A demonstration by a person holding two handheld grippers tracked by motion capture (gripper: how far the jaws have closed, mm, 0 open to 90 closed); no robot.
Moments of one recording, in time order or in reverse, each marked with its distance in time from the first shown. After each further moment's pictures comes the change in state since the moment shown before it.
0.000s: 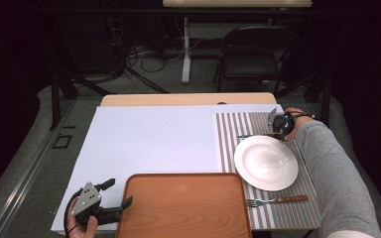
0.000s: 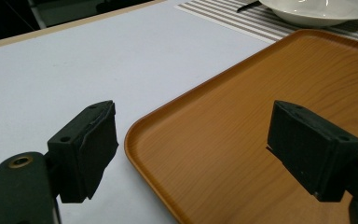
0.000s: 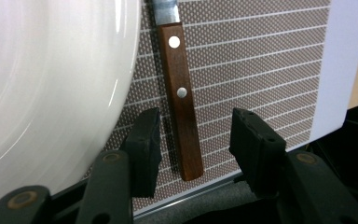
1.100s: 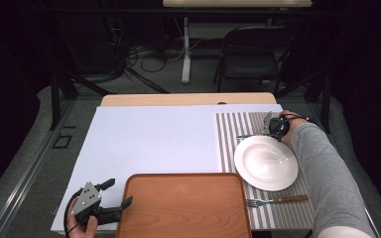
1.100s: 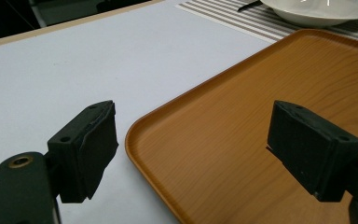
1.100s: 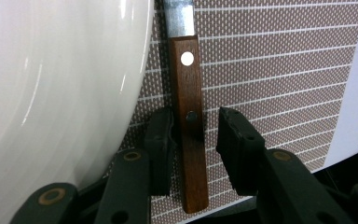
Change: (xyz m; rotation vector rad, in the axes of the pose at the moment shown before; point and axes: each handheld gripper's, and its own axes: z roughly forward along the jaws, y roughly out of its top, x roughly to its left) left arm 0.001 -0.001 0.000 0.001 0.001 -0.003; right arm -0.001 0.008 0.019 0.005 0.024 -0.073
